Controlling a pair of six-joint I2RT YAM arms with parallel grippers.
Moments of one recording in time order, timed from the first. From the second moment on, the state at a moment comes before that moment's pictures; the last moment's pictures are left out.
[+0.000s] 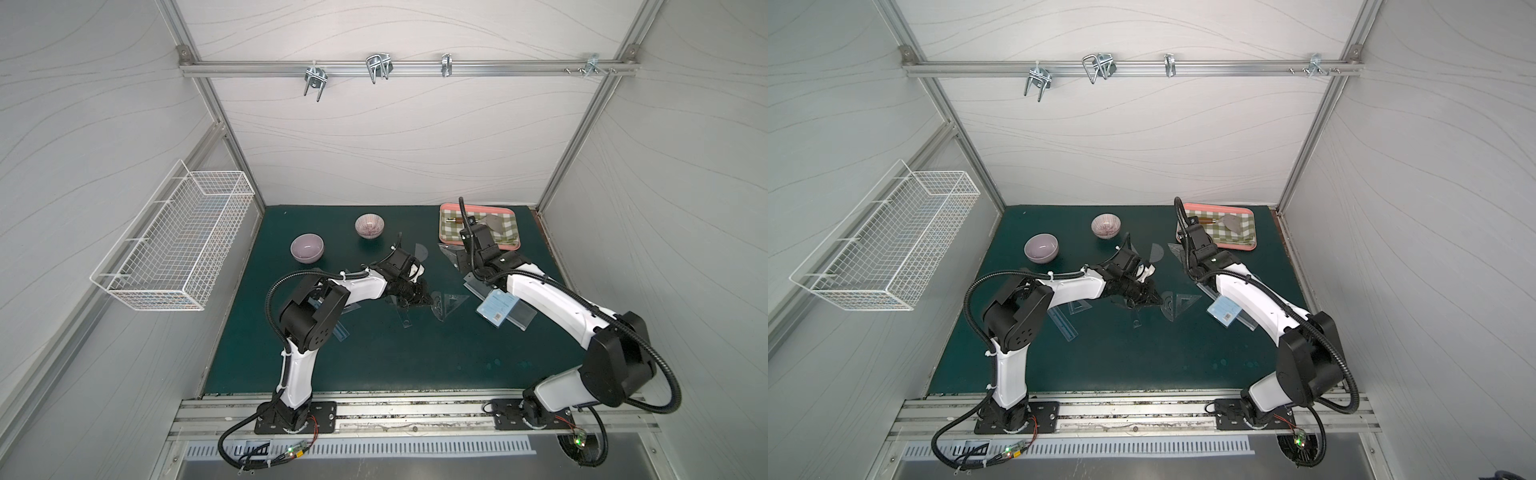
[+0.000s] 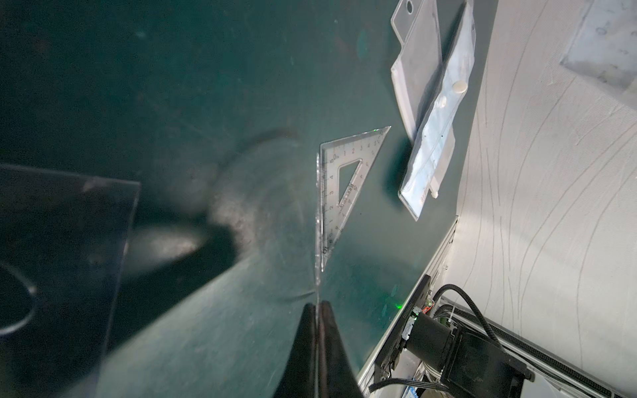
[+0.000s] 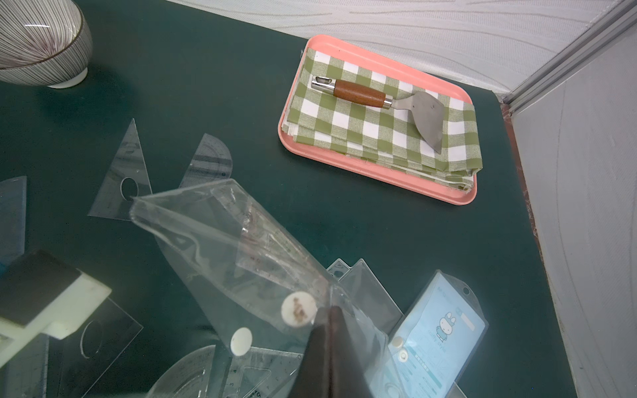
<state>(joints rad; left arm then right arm) -0.66 1.99 1.23 -0.21 0.62 -0.77 0.56 1.47 1.16 -0.48 0.43 0.13</state>
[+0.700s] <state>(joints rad) -0.51 2.07 1.48 -0.30 0.69 -0.69 0.56 1.47 1.16 -0.48 0.43 0.13</state>
